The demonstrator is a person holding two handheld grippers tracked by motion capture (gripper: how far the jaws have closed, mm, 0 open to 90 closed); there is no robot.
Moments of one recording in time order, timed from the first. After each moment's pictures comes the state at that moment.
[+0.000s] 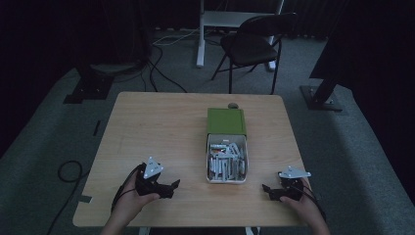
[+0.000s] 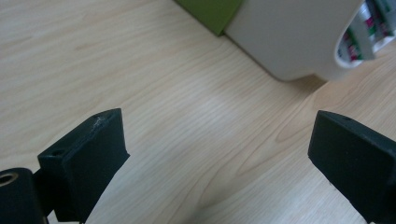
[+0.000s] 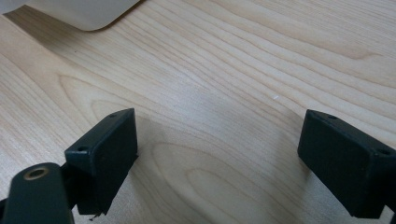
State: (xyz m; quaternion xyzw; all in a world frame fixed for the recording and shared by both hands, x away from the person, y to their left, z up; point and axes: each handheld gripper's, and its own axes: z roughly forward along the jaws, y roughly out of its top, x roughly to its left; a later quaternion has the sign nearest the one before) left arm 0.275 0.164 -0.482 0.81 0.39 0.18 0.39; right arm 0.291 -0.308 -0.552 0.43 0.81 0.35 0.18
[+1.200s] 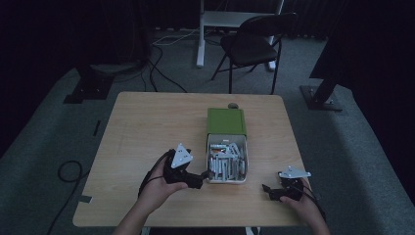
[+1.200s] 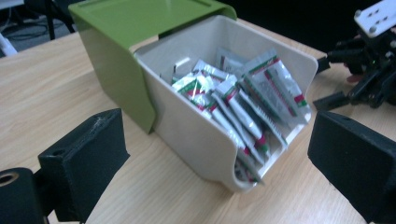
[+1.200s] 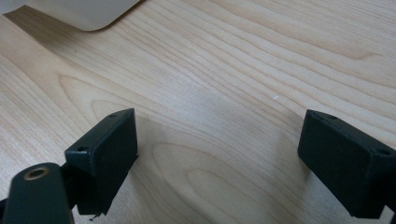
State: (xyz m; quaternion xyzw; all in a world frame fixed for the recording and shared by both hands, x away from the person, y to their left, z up) left arm 0.288 0.084 -0.433 0.81 0.31 0.17 0.47; right arm 0.291 -0.308 -0.552 0.43 0.81 0.35 0.18
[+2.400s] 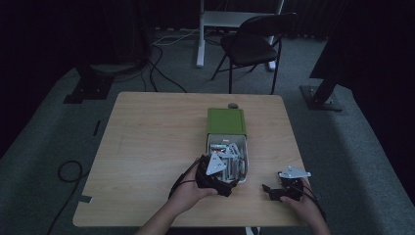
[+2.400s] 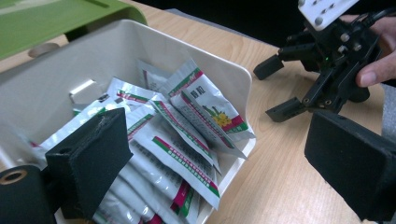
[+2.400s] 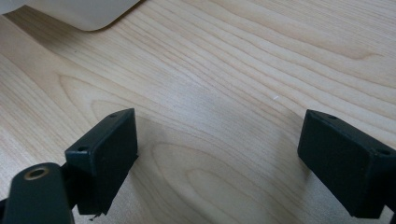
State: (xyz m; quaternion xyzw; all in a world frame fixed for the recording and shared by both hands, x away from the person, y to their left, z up) left arm 0.291 0.004 -0.463 0.84 0.25 0.14 0.46; right arm 0.291 -0.308 -0.552 0.43 0.81 0.35 0.18
